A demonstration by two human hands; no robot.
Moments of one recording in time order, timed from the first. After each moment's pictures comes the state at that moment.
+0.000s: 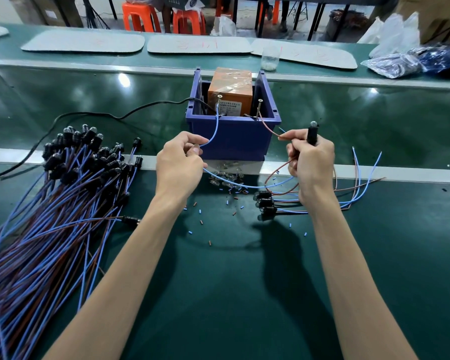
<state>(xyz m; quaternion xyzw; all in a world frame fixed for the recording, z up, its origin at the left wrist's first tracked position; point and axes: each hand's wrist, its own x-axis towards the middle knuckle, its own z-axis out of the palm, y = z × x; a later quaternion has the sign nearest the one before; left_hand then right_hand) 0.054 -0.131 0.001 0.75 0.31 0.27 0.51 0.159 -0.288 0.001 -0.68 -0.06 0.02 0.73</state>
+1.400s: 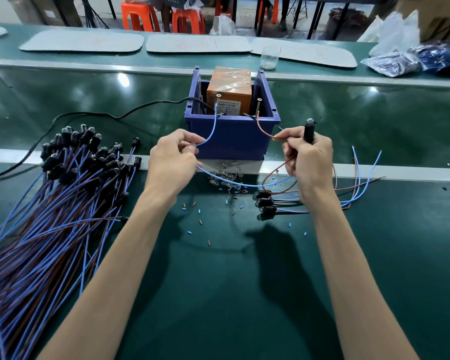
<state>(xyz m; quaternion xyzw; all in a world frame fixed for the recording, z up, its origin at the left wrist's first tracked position) 0.055 -0.114 0.000 0.78 0.27 0.25 0.51 0.158 -0.290 0.004 -0.68 -0.12 0.04 0.73</state>
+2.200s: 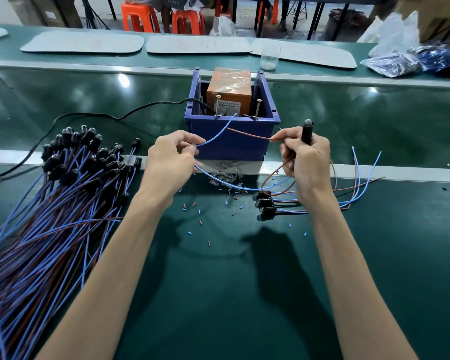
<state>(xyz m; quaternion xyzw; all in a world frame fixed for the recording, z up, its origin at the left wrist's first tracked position) 0.052 -0.112 0.004 0.78 0.25 0.25 0.52 0.151 -0.288 0.007 -0.66 -0.13 0.05 0.74</state>
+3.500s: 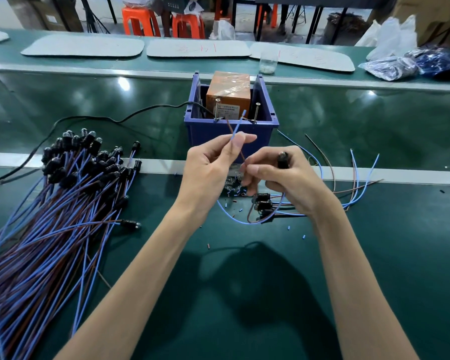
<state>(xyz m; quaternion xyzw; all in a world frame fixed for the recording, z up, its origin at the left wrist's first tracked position) 0.047 -0.173 0.022 0.70 0.07 0.26 0.66 0.133 -0.298 0.015 -0.62 -0.35 0.26 0.65</state>
